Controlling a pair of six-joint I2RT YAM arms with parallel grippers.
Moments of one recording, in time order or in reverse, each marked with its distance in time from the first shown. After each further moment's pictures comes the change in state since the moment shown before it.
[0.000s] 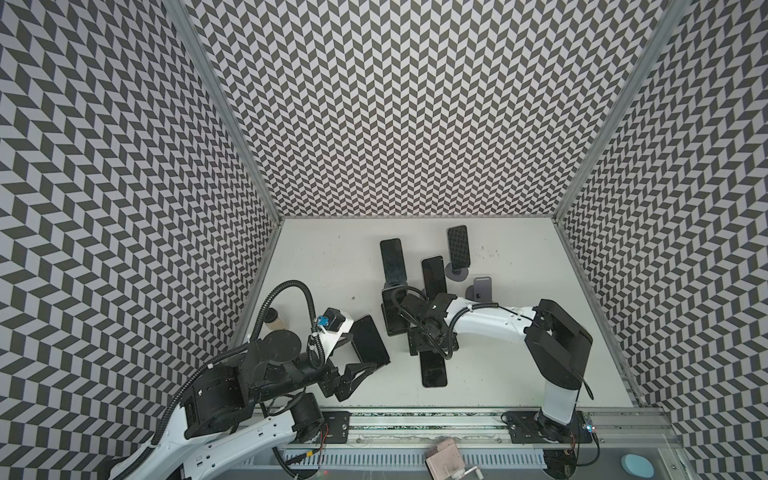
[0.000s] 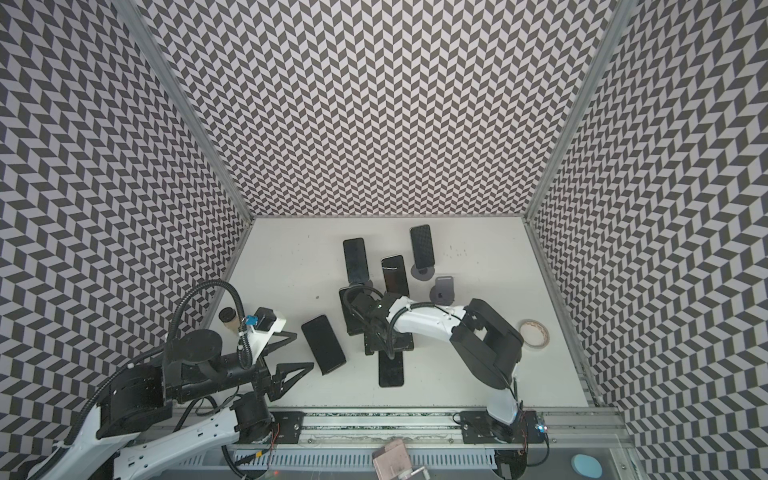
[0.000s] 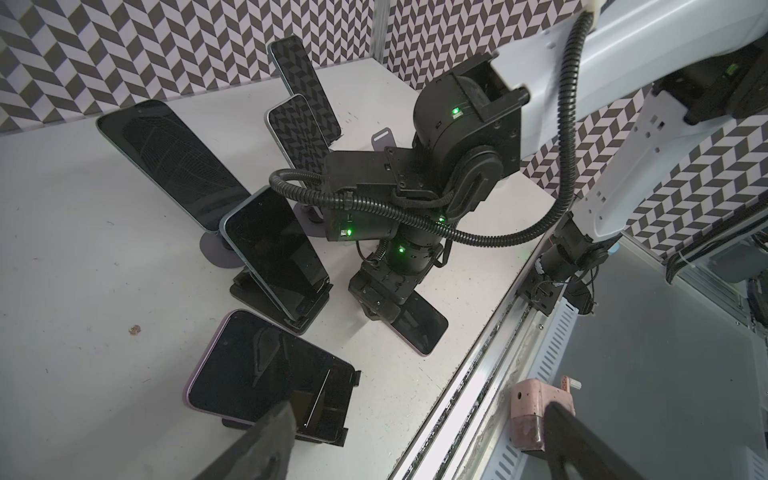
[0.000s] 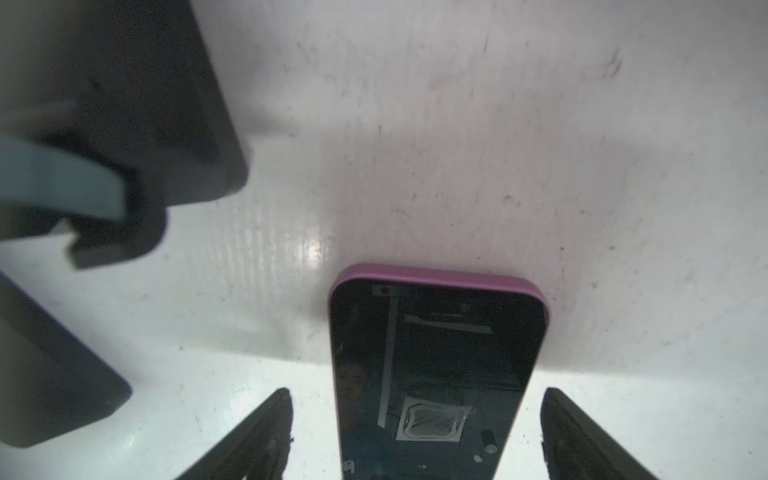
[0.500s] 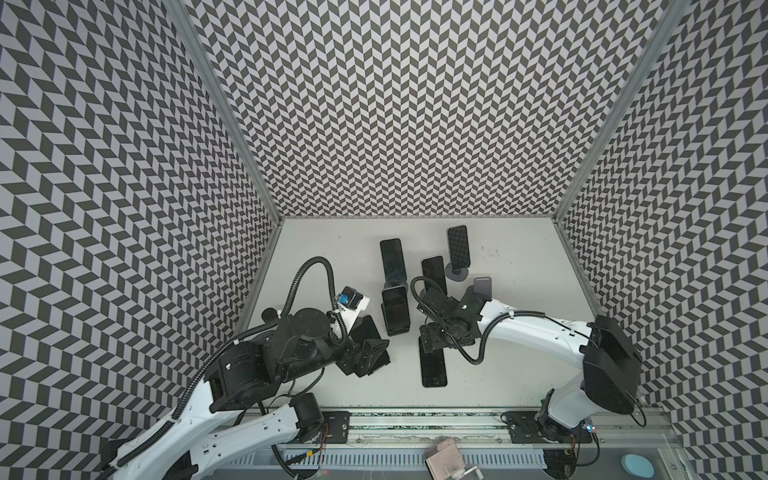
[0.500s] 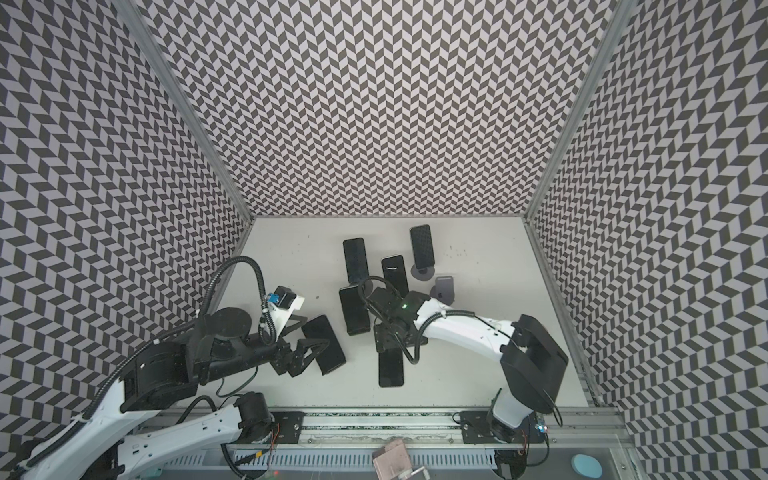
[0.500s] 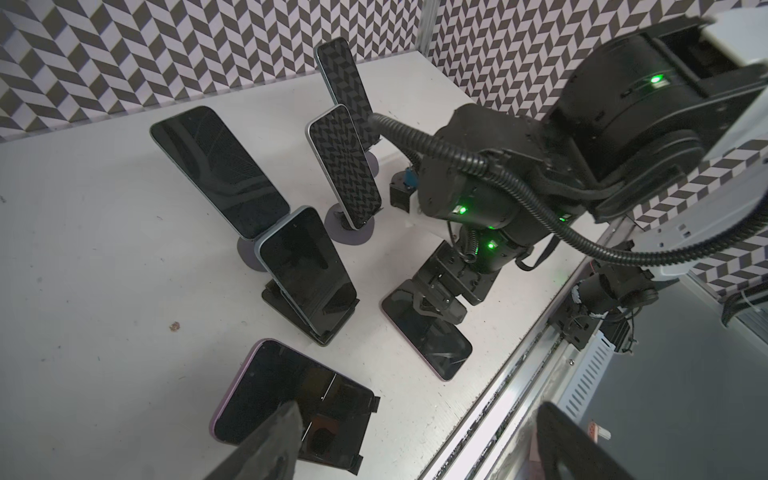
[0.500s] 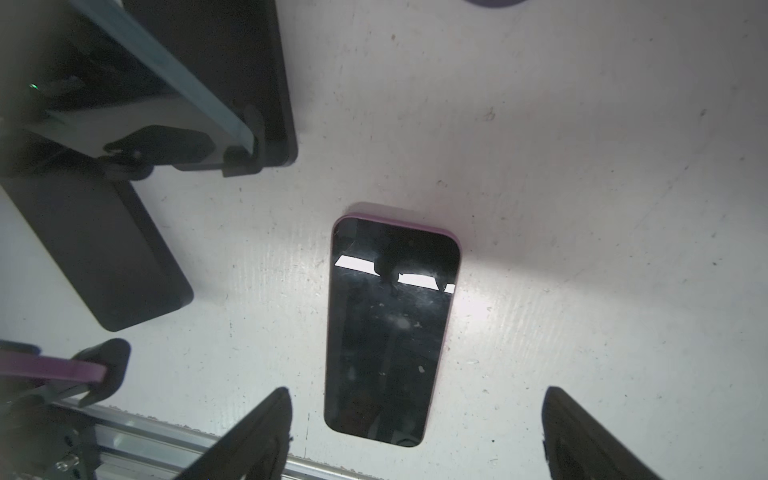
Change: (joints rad) left arm 0.000 0.224 0.104 0.045 -0.116 -0.042; right arm -0.051 -0.278 -0.124 -0.010 0.038 -0.108
